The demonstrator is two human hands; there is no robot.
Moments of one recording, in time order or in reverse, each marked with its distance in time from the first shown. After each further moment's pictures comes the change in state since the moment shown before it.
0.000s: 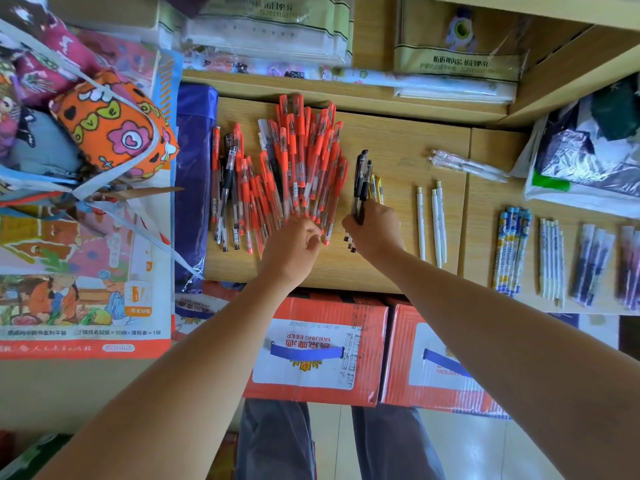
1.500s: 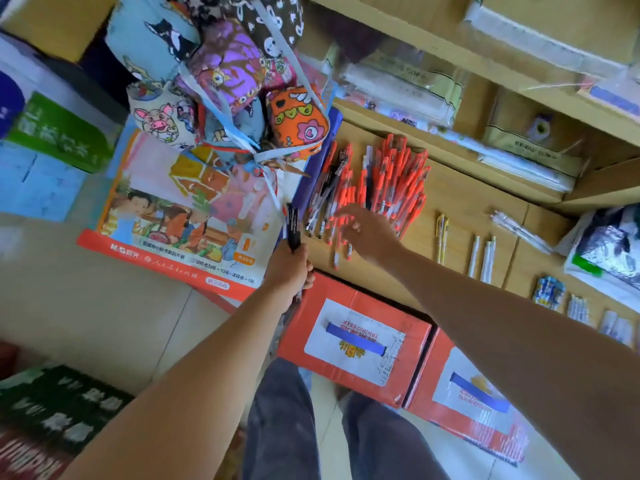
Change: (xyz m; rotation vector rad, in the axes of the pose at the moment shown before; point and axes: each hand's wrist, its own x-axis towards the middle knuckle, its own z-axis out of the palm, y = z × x) left_hand -0.099 -0.049 -0.076 -1.014 0.252 -0.669; right_hand -0.042 -0.121 0.032 -0.047 -0.306 -0.391
